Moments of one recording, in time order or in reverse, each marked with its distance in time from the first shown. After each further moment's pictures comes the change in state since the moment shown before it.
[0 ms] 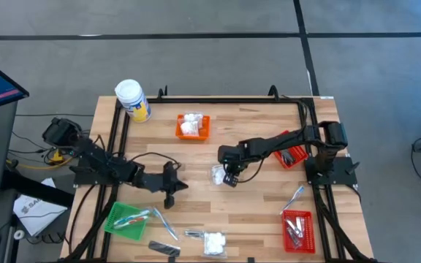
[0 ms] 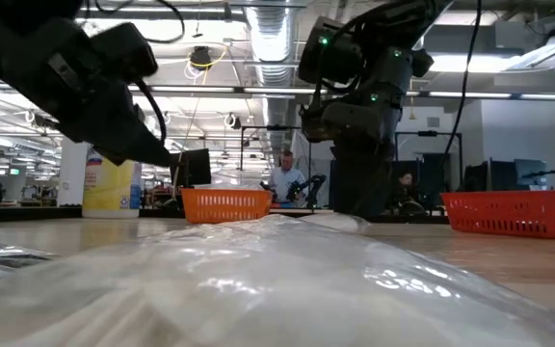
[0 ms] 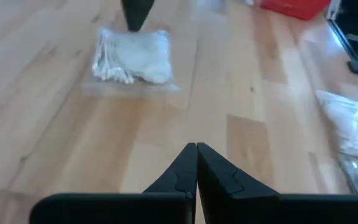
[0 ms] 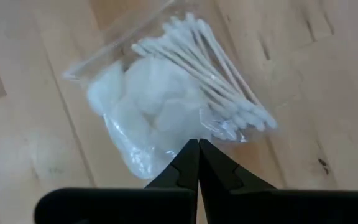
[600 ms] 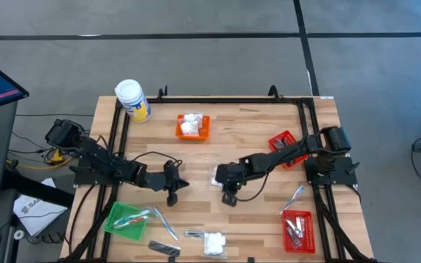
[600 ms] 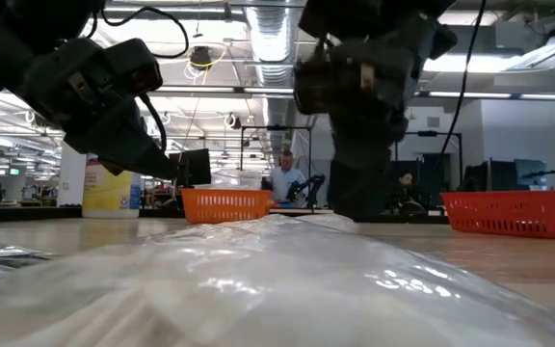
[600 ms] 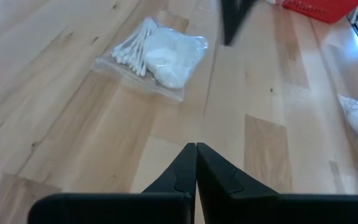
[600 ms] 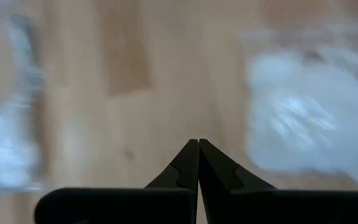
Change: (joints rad) left arm 0.019 0.044 0.000 0.017 -0.019 -0.061; right arm 0.162 0.000 0.001 0.149 -0.049 0.080
